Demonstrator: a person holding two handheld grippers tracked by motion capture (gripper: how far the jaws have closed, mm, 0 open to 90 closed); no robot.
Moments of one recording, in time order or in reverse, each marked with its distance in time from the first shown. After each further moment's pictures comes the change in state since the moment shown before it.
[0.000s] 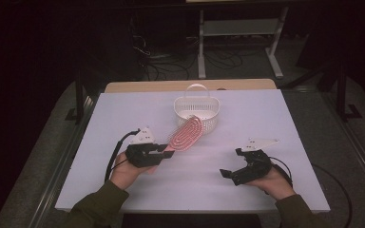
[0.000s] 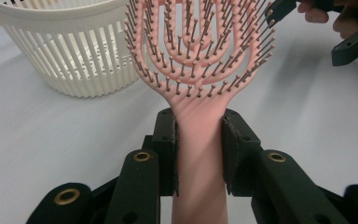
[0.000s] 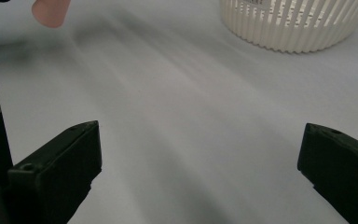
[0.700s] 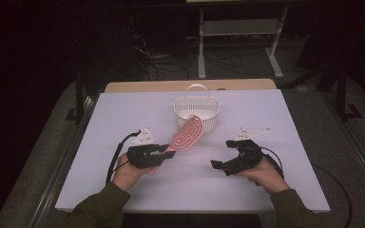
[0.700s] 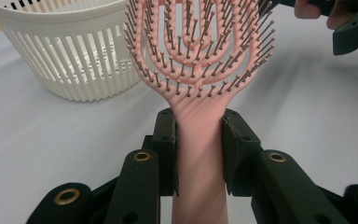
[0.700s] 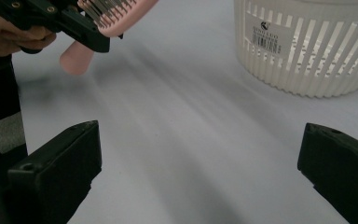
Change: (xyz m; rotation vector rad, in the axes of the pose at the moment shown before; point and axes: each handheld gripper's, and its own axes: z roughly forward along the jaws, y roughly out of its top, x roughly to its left) left arm -0.002 -0.002 0.002 -0.029 0.012 -0.011; right arm 0.002 0.034 0.011 -0.042 0.063 0.019
